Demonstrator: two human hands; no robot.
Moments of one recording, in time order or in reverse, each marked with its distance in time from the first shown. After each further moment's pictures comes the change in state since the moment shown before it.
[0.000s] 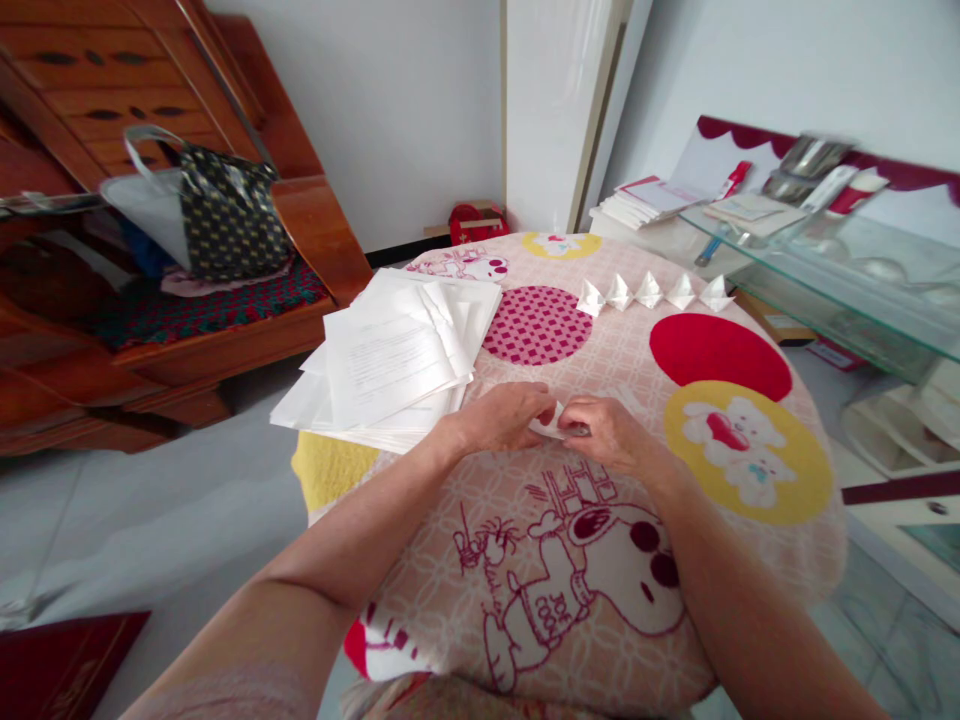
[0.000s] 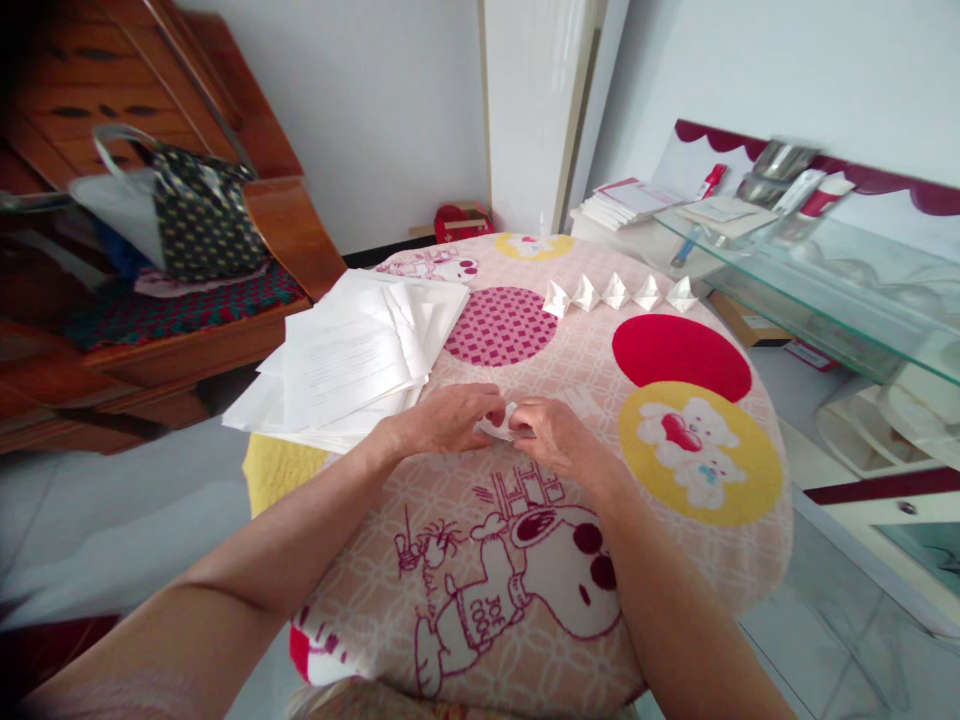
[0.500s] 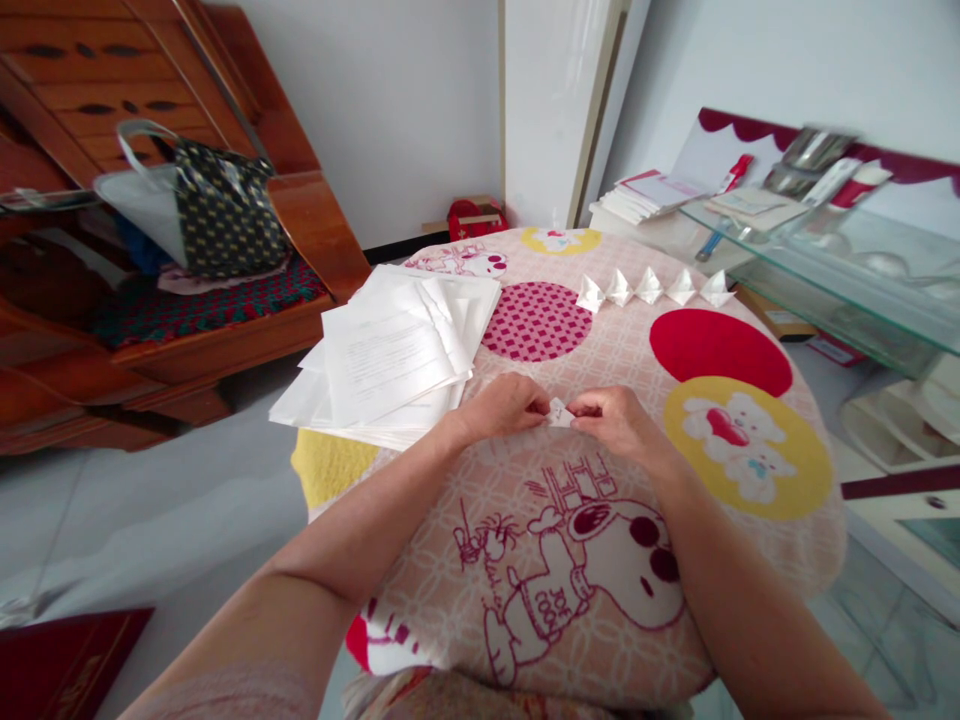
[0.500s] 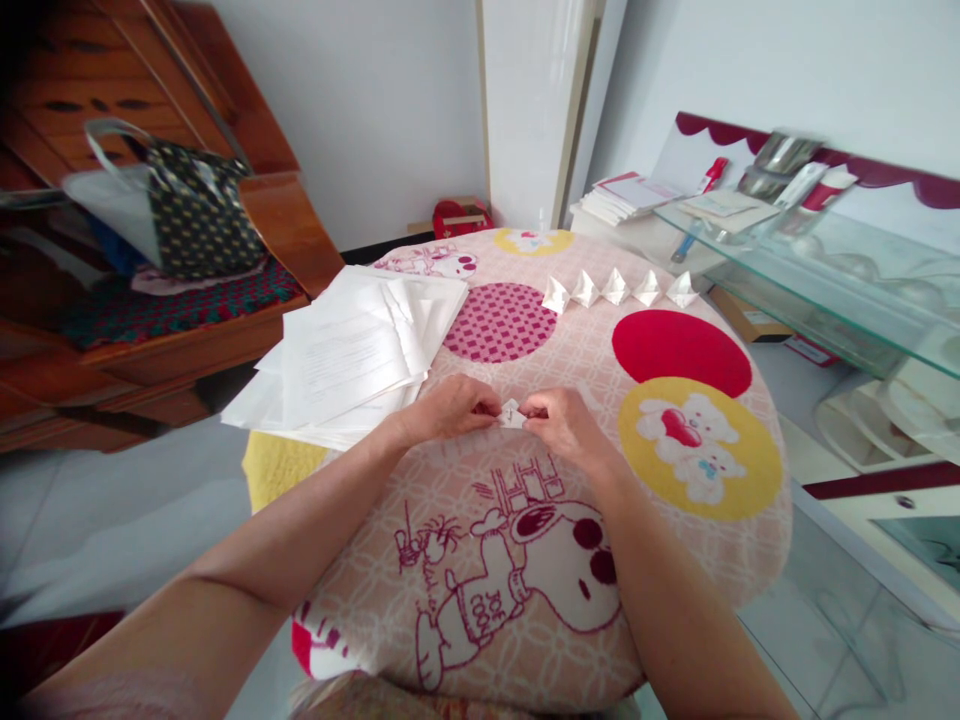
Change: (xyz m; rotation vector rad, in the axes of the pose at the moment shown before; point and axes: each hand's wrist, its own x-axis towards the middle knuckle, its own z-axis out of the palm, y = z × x) left_hand 0.012 -0.010 0.010 -0.310 0.120 -0.140; right_hand -0.001 0.004 -0.005 0.193 0.163 0.250
